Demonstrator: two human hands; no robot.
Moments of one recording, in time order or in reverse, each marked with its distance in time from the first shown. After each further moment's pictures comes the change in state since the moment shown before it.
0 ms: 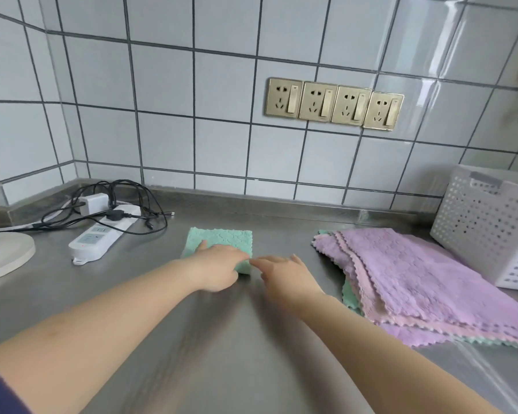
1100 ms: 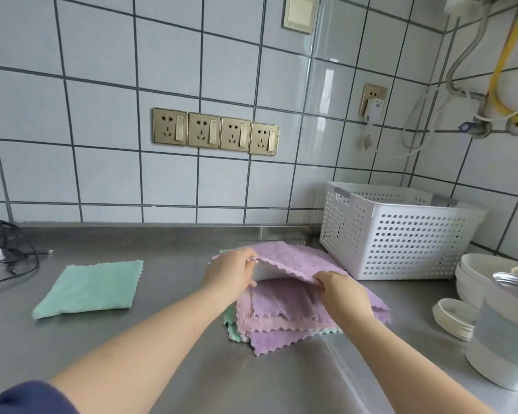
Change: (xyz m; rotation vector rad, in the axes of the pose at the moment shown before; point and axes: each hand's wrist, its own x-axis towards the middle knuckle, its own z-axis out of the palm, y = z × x) left_hand 0.061 0.217 -0.014 -0.561 0.485 0.182; right_hand -0.168 0.208 -0.069 -0.115 0.305 0.626
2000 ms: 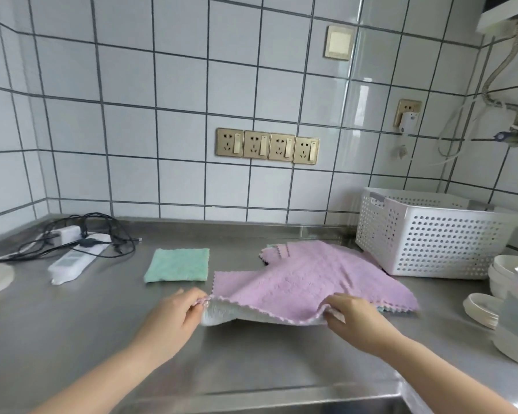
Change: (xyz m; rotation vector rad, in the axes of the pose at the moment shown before) left_hand -0.196 -0.098 -0.116 0.072 0.135 0.017; right_hand -0.105 -0.051 -0.035 0.288 -0.216 -0.410
